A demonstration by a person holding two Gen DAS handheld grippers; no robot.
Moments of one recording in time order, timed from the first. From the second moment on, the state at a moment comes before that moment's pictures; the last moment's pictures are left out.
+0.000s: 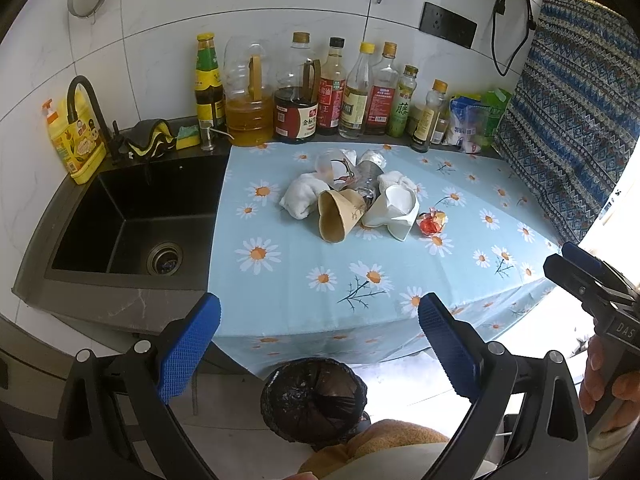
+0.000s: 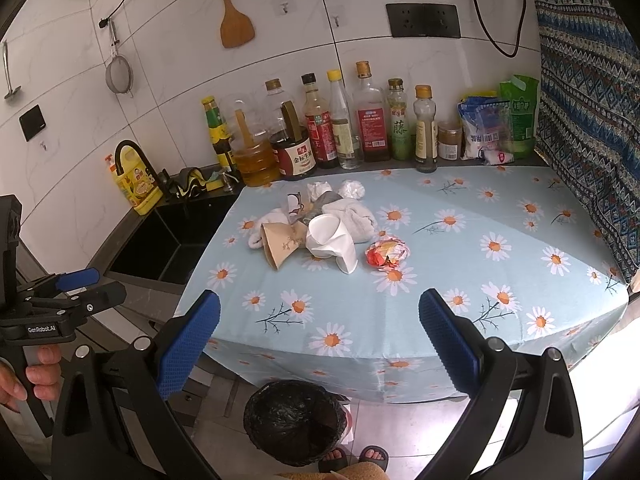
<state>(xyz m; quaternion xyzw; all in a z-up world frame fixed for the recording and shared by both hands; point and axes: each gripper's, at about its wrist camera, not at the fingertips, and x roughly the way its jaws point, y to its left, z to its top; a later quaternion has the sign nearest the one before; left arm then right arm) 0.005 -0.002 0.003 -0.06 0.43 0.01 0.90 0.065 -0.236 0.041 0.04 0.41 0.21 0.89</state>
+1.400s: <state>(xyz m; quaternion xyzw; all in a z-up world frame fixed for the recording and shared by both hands) -0.003 0.017 0.001 -0.07 0.42 -0.01 0.90 0.048 -0.228 0.050 0.04 0.42 0.19 0.89</state>
